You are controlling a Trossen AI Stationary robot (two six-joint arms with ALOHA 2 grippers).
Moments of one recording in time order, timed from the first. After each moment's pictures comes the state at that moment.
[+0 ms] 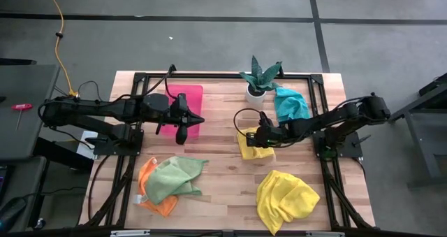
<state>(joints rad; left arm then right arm) 0.14 1.02 0.84 -0.21 -0.04 -0.23 0.11 1.45 0.74 -0.20 0.15 1.49</state>
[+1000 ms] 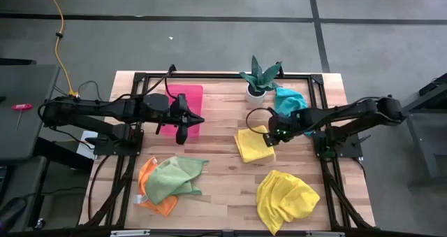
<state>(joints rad) 0.14 1.02 0.84 -0.21 -0.04 -0.26 0.00 1.25 0.74 -0.71 -0.01 1.15</state>
